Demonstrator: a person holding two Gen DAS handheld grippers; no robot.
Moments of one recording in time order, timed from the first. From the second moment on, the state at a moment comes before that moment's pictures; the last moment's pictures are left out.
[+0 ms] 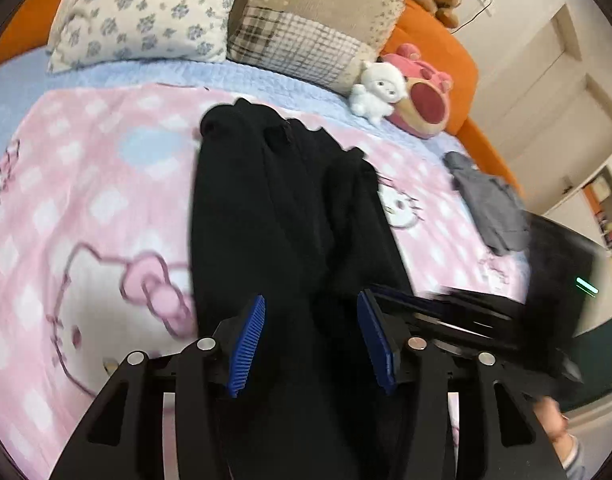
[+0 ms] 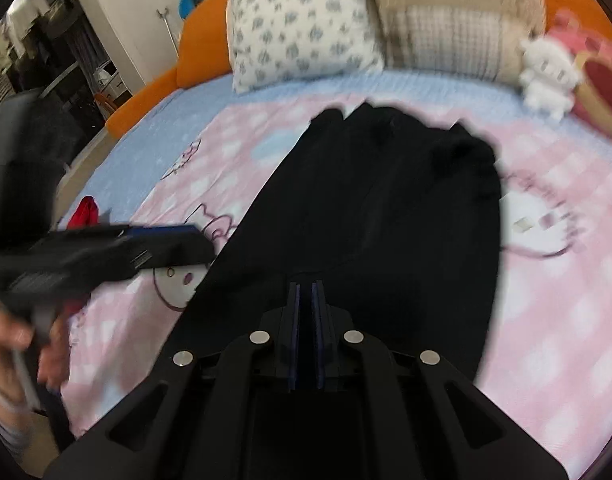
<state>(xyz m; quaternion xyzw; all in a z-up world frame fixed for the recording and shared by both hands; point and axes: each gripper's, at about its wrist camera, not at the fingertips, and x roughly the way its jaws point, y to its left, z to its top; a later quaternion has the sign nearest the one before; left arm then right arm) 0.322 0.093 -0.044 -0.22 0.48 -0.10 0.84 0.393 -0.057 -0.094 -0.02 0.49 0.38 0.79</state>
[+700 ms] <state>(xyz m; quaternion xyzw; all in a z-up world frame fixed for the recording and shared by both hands) 0.326 0.025 -0.080 -0.17 0.51 -0.18 0.83 0.504 -0.096 -0.084 0.02 0.48 0.26 0.84</state>
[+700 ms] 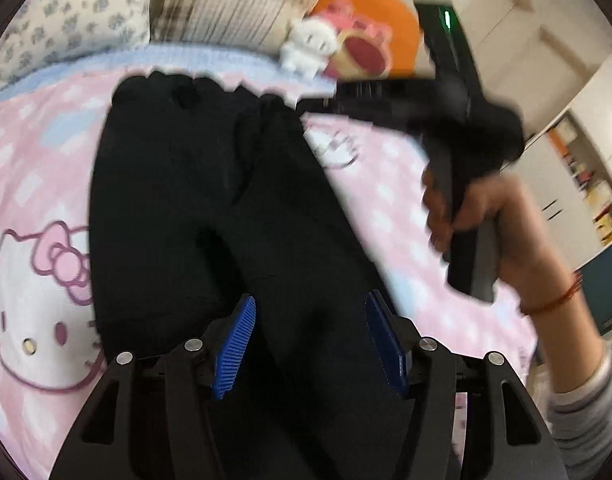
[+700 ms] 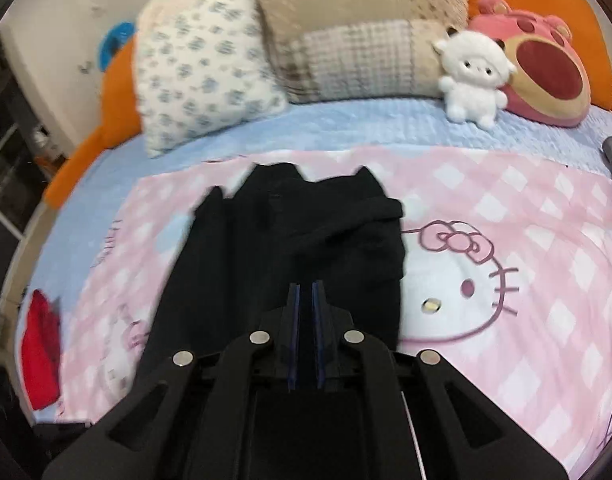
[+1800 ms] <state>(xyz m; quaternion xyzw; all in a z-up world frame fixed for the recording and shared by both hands) 0.045 0.072 -0.103 -0.29 0.54 -0.17 0.77 0.120 -0.257 -0.095 0.11 0.55 0.42 0.71</state>
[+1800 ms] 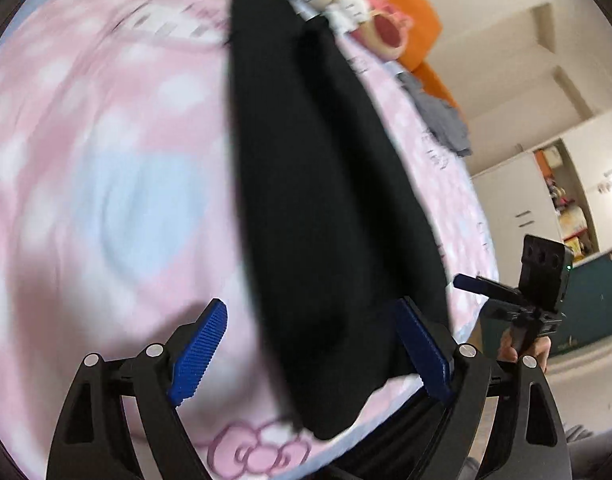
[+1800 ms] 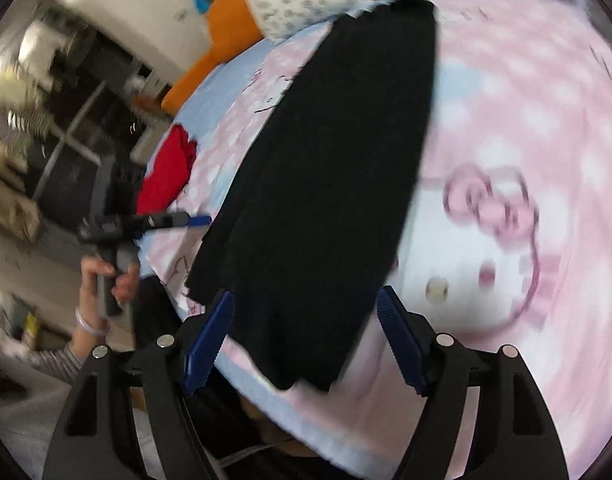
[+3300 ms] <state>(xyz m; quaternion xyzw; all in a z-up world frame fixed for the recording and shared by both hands) 0.027 0.041 -0.138 -0.49 0.56 -0.27 0.61 0.145 -0.246 -0.137 0.23 0.62 0.45 0.60</state>
